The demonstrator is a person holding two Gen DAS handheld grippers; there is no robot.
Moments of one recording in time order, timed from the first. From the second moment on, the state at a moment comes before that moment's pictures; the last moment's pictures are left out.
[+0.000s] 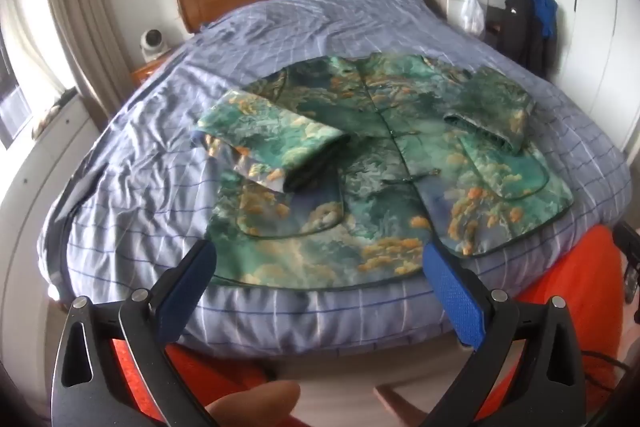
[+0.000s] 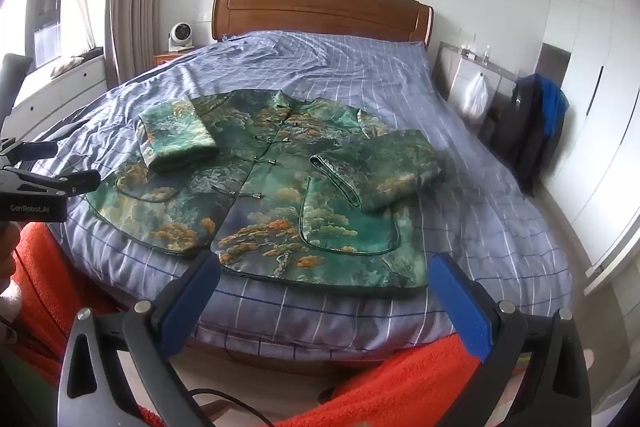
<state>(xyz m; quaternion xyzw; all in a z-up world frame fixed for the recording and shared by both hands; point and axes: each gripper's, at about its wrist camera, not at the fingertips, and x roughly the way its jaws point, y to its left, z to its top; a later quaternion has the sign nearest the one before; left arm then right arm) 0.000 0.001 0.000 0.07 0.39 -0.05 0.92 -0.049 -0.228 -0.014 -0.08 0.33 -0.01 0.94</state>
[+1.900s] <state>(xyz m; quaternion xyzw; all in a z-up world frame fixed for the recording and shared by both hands) 0.012 0.010 0.001 0.04 0.41 -0.05 0.91 -0.040 -0.223 -0.024 -0.07 0.34 0.01 0.94</state>
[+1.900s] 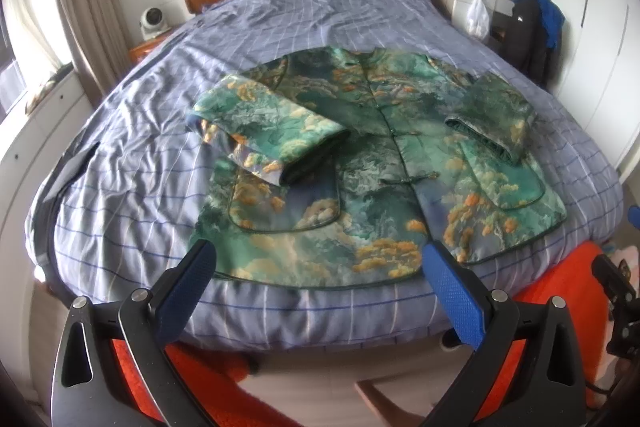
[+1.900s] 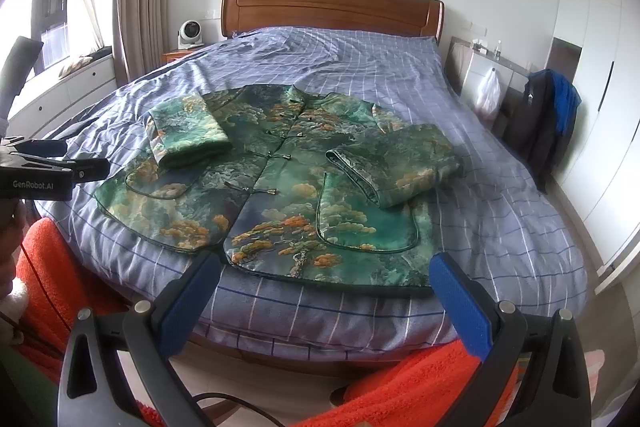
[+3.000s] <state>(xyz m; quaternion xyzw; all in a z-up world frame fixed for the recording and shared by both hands) 0.009 0.007 -0.001 0.05 0.41 -0.05 0.91 -0.039 -0.222 -0.030 -0.07 0.35 0.00 0.93</state>
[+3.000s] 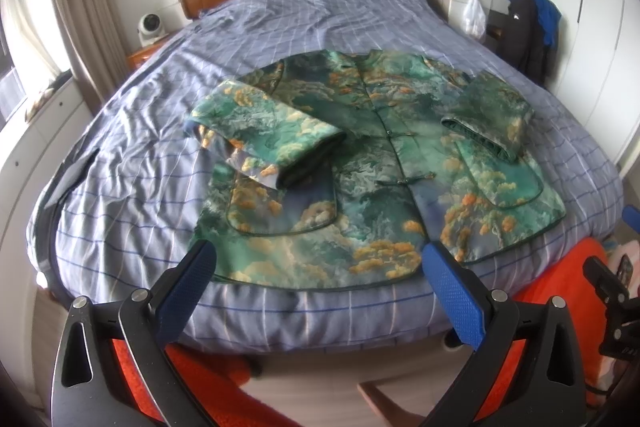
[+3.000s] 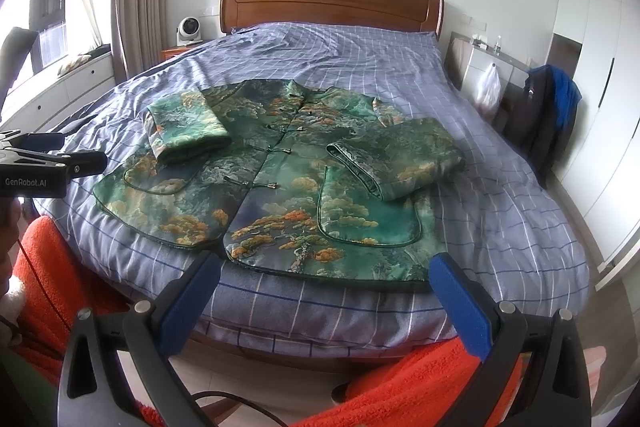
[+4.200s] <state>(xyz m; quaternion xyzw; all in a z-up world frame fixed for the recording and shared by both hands) 0.007 0.004 0.004 0.05 0.40 -0.05 0.92 -0.041 -0.218 -0.030 -0.07 0.35 0.01 0.93</state>
